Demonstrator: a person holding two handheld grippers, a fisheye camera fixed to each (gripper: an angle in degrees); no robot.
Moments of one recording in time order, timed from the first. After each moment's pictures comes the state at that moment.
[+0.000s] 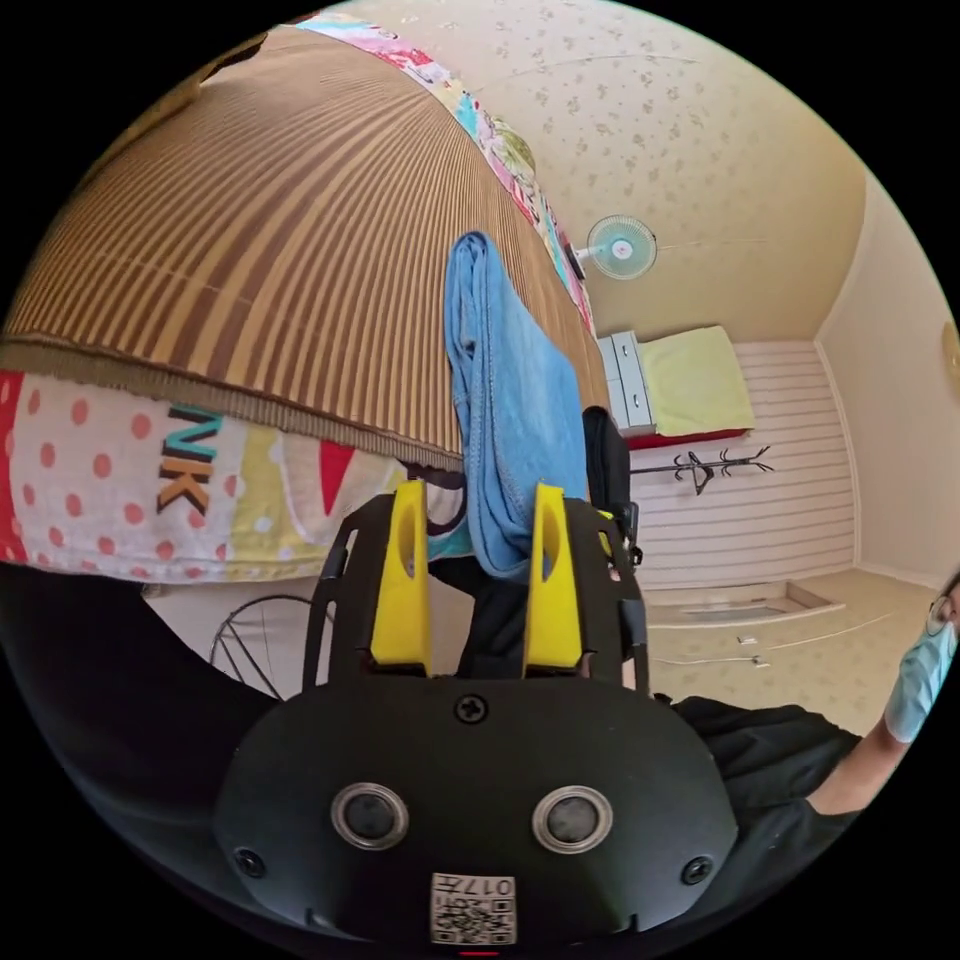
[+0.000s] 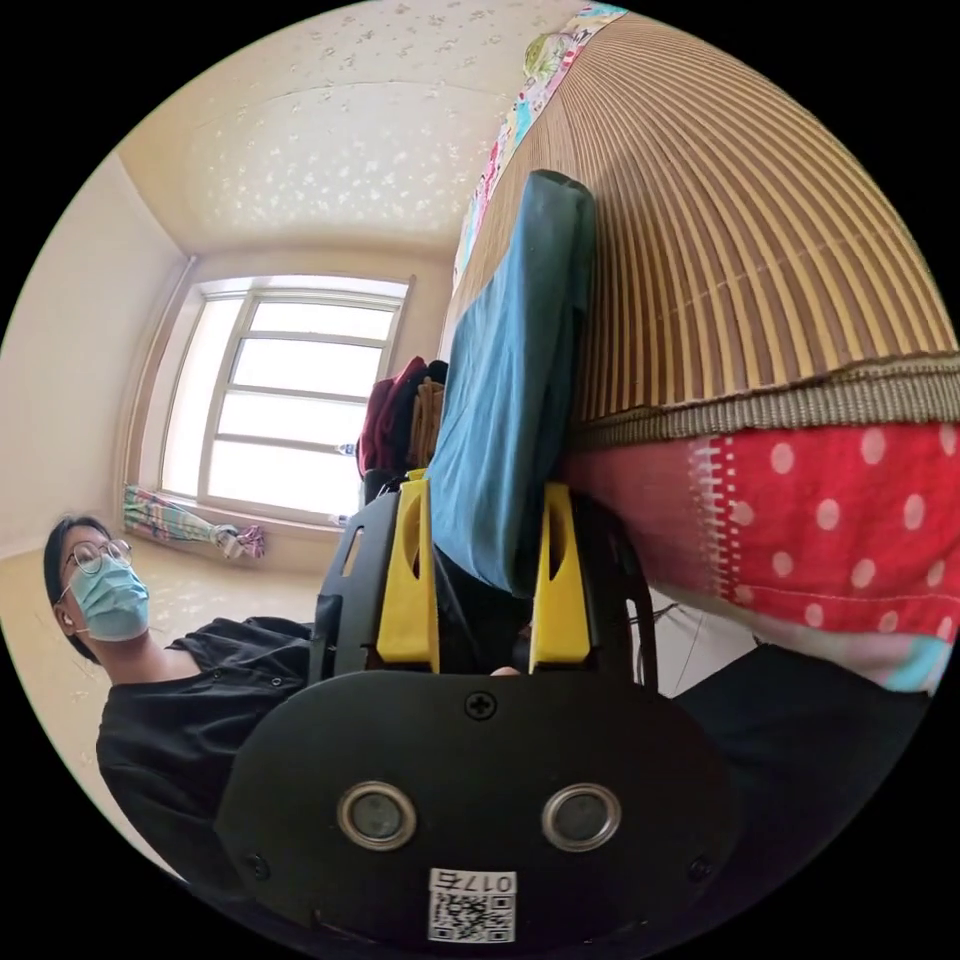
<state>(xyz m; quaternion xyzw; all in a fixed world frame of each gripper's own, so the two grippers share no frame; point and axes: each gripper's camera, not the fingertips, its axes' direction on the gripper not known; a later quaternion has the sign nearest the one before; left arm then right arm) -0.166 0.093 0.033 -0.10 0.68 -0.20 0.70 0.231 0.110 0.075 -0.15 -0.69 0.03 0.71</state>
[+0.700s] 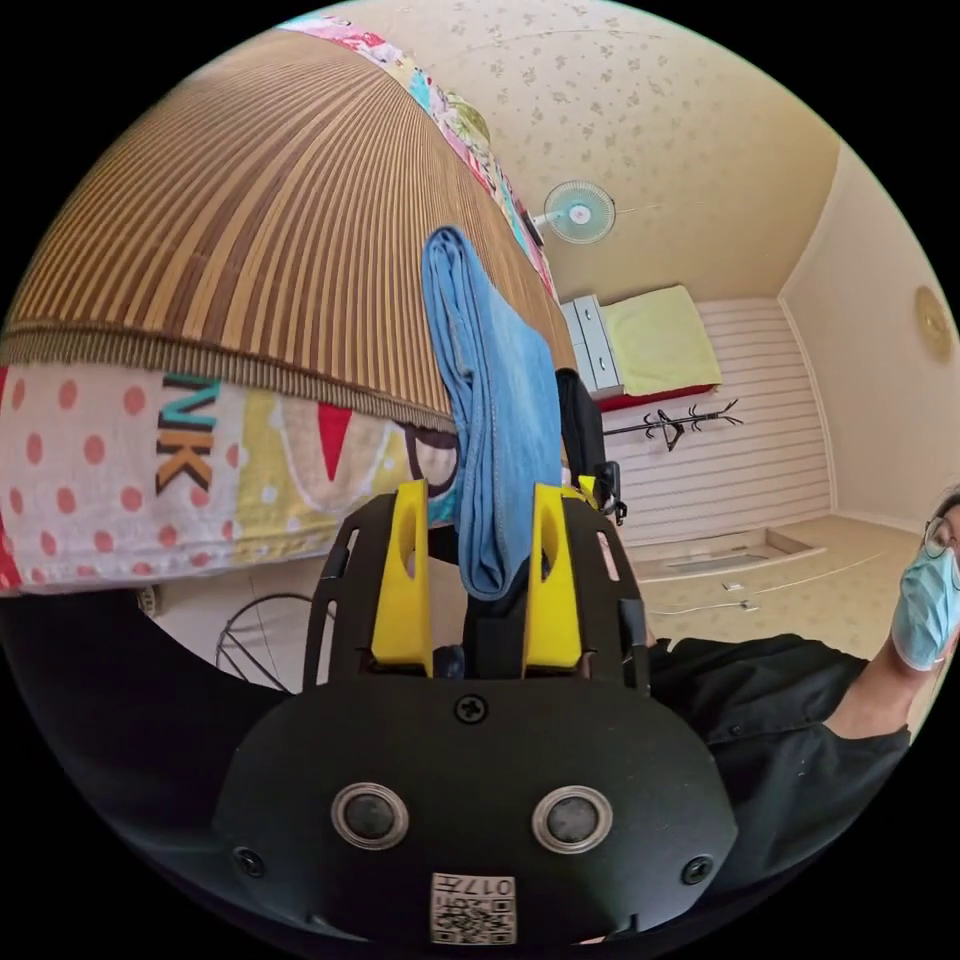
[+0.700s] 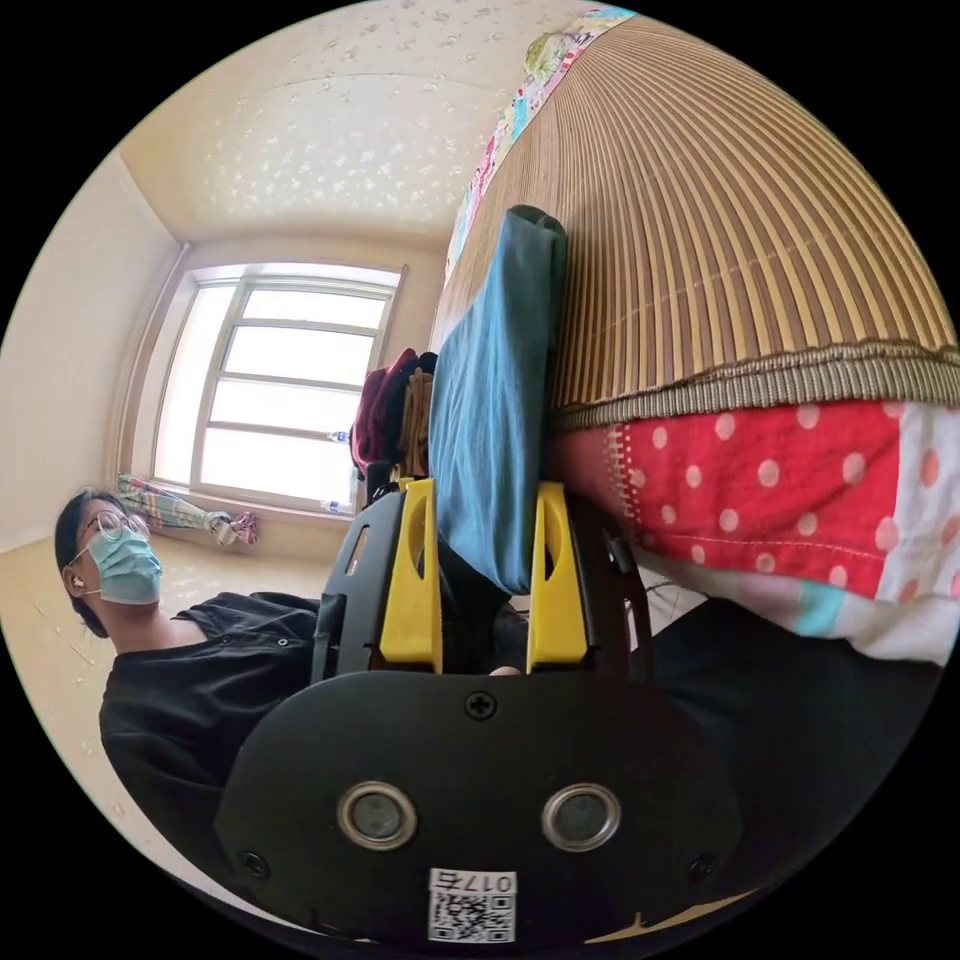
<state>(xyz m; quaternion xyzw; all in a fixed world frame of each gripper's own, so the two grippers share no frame) -0.188 0.123 0.071 -0.05 0.70 -0.14 0.70 0.310 0.122 0.073 -0.15 -0.68 0.02 0.71</state>
